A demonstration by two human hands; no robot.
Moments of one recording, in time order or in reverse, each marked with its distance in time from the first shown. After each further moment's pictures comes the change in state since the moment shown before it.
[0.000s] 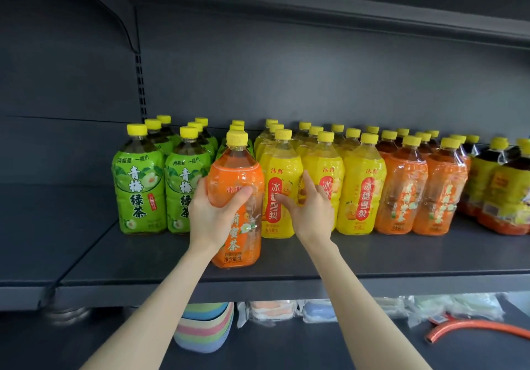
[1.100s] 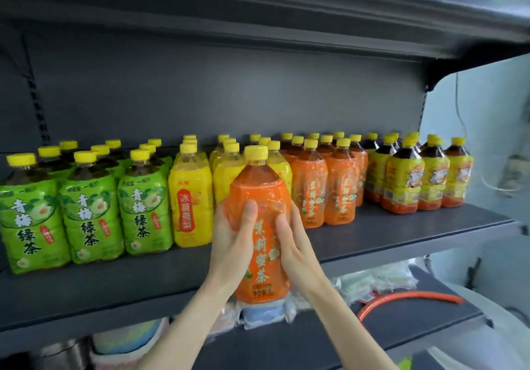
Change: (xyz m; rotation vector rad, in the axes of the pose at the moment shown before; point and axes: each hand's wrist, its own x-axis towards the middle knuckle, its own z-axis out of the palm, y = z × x) left_hand -0.103 0.082 0.135 -0.293 -0.315 -0.022; right_hand -0.061 0.065 -0.143 0.913 -0.328 0.019
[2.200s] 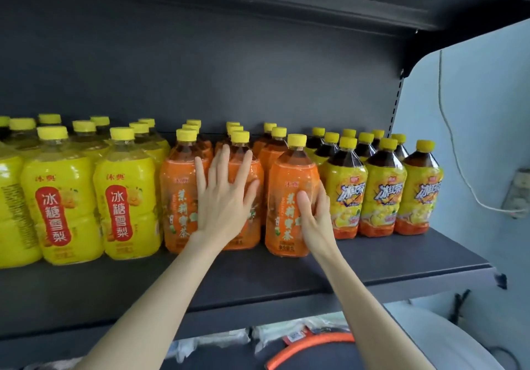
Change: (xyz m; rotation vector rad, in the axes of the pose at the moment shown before) left_hand 0.143 -0.142 0.256 1.489 0.148 0.558; right_hand 0.127 0.091 -0.333 -0.168 0.254 0.022
